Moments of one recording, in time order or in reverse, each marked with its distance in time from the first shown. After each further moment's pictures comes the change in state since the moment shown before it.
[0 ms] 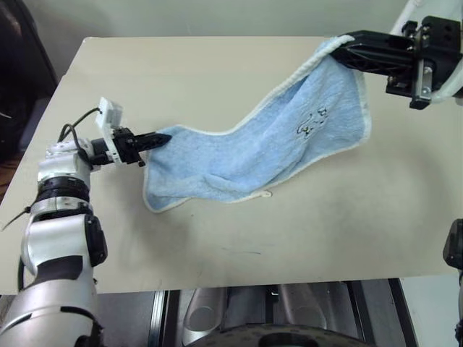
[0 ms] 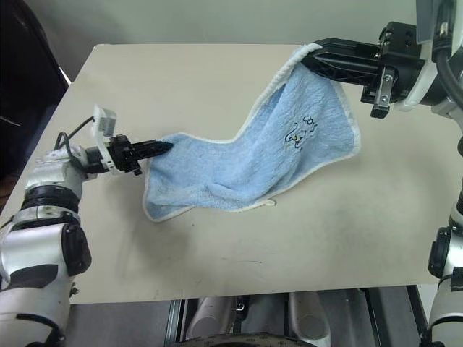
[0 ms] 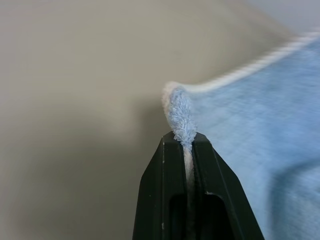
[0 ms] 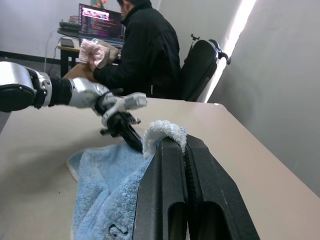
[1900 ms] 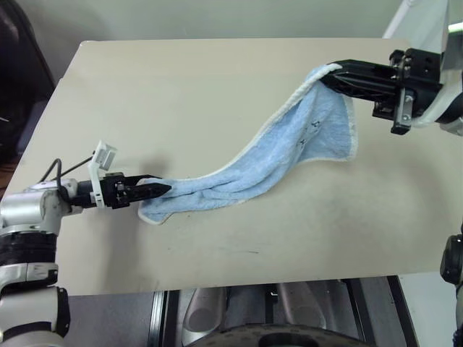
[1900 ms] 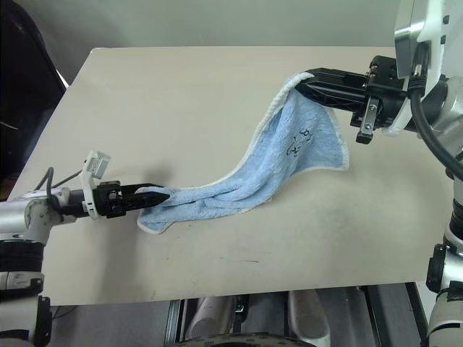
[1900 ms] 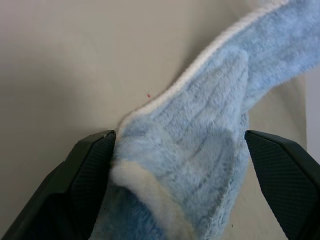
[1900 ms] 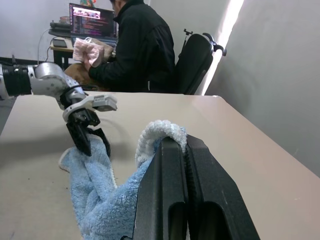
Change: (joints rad) left arm 0.454 0.160 -0.037 -0.661 -0.324 0.592 0.128; right arm 0.135 0.017 -0.022 -0.125 0.042 0.019 -0.106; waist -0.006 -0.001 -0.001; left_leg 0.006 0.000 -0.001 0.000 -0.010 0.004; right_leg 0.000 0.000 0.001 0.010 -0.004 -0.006
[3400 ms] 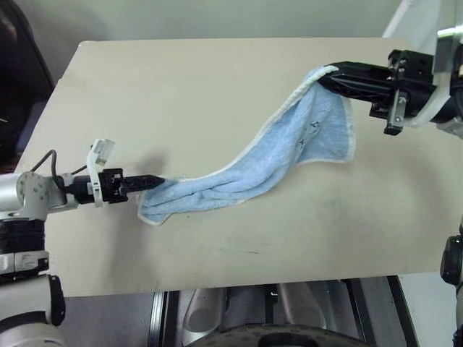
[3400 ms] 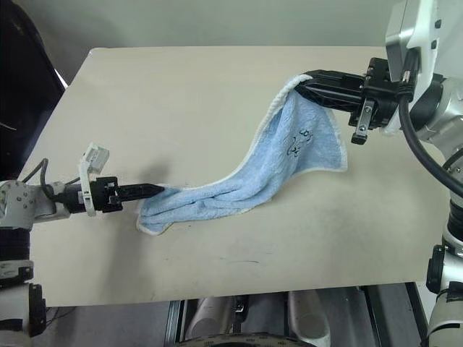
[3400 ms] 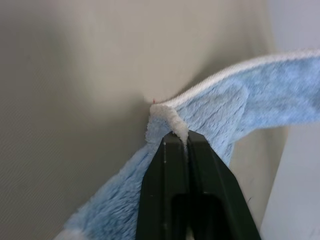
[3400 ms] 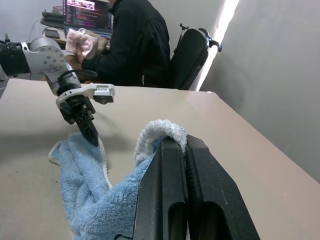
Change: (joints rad) left arm -0.064 0.029 0.027 -0.043 -0.124 0.419 0.215; right arm 0.004 0.002 0.024 0.005 -0.040 -0.039 0.000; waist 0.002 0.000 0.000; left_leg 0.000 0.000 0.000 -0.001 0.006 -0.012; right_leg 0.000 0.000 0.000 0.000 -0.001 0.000
